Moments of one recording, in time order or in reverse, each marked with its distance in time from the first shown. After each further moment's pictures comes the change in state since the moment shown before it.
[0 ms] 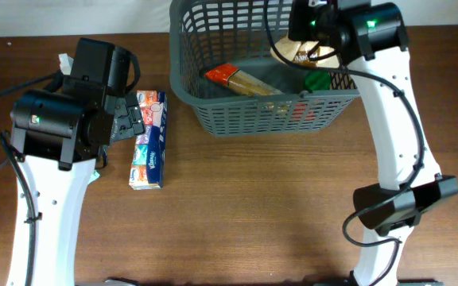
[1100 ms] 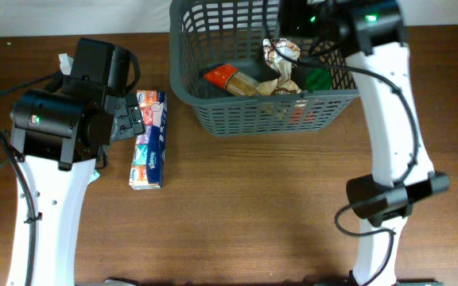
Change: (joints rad) left arm 0.000 0.000 0.000 0.001 0.000 0.000; right arm -0.002 0.070 0.214 -0.111 0.026 -0.023
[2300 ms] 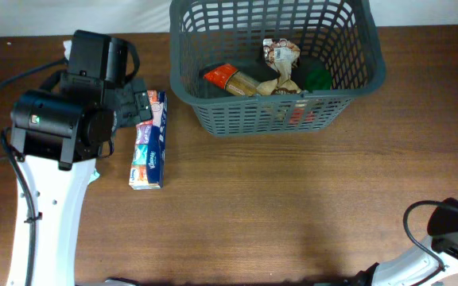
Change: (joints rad) left arm 0.000 0.002 0.000 0.150 0.080 0.043; right arm -0.823 -0.240 -0.226 -0.447 0.241 0.130
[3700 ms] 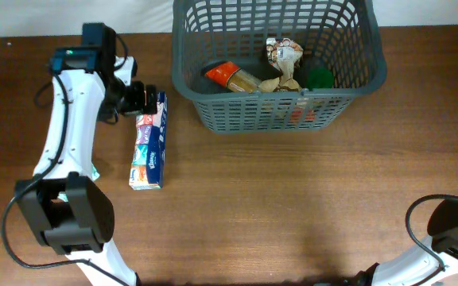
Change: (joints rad) left arm 0.259 0.439 -0.167 0.220 0.458 0.346; right arm 0.000 0.001 -0.150 0.002 -0.050 0.005
